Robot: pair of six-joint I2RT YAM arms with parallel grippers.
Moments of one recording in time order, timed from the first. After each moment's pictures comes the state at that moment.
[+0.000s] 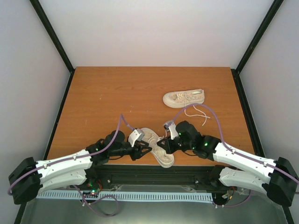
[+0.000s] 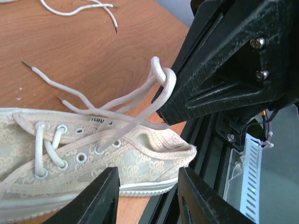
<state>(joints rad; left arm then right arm) -0.97 0.91 0.34 0.12 0.31 -0.40 0.93 0.99 0.59 -0.28 -0.29 0.52</state>
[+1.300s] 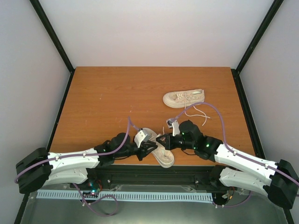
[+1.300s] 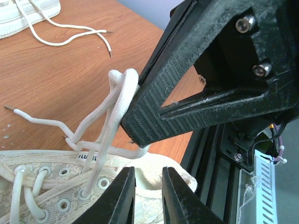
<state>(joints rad) -1.07 1.07 0.34 0.38 0.19 -0.37 0.90 0.95 0.55 -0.14 -0.29 0.72</state>
